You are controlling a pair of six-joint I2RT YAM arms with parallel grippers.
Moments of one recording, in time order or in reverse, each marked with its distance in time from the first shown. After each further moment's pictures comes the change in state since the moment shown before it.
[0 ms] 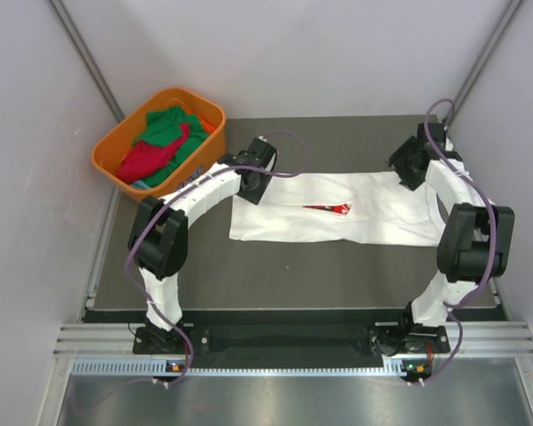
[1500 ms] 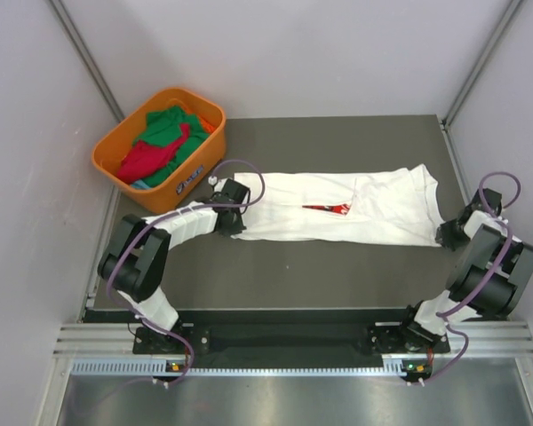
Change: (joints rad) left arm 0.050 -0.264 -0.616 0.359 0.080 -0.652; right arm -0.473 -0.217 -0.533 0.047 0.002 0.010
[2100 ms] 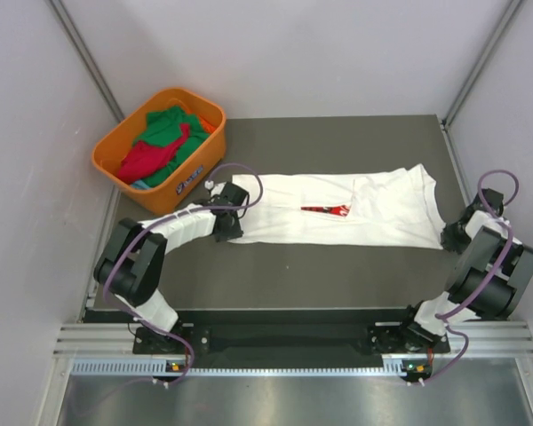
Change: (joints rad) left arm -0.008 -0.016 0.000 -0.070 -0.040 -0.023; right arm -0.009 -0.013 0.006 -0.031 0.074 -0.112
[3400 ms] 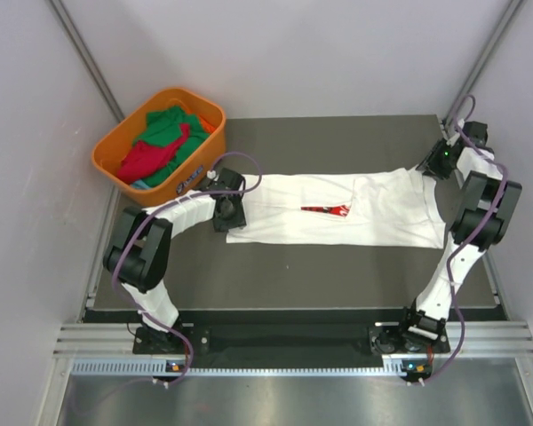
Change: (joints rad) left arm 0.081 0.094 0.131 -0.040 0.163 0.082; right arm 0.196 0.605 0.827 -0.024 -0.434 -0.351
